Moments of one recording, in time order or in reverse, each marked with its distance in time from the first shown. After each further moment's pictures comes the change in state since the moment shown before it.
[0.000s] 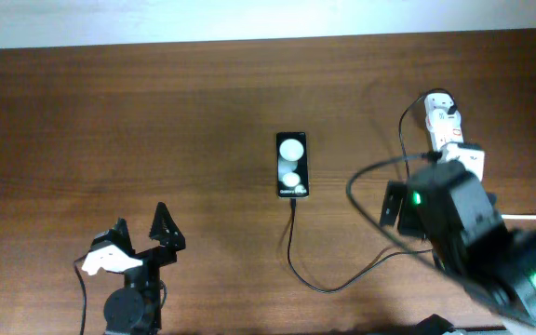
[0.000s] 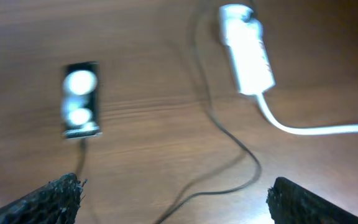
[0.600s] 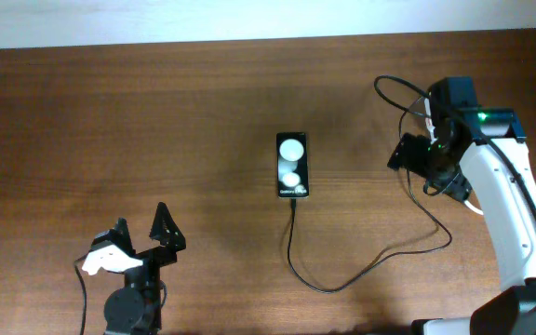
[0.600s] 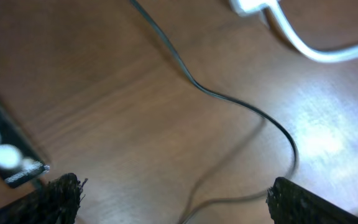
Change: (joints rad) left arm 0.000 0.000 0.000 0.000 0.004 0.000; right arm -0.529 0.541 0.001 0.135 -0.388 -0.052
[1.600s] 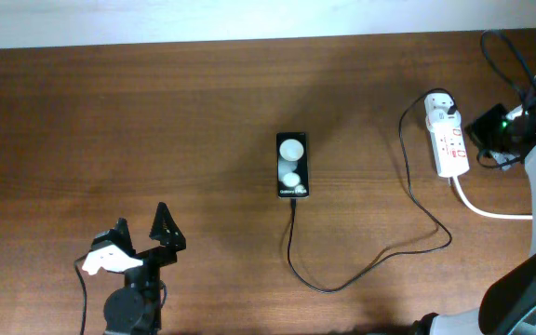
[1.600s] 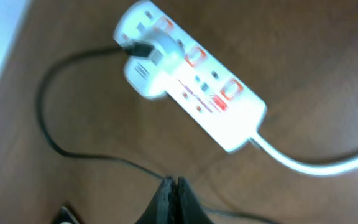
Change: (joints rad) left arm 0.000 0.000 0.000 0.000 0.003 0.000; right arm -0.384 0.069 -0.001 0.402 -0.225 0.040
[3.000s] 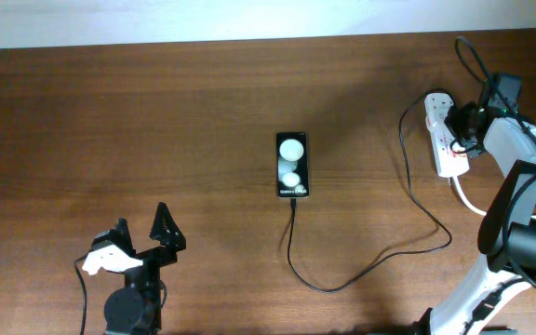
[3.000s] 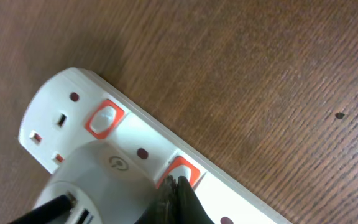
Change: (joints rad) left arm 0.000 0.000 0.000 0.000 0.000 0.000; right arm 0.057 0.409 0.000 0.414 0.199 0.133
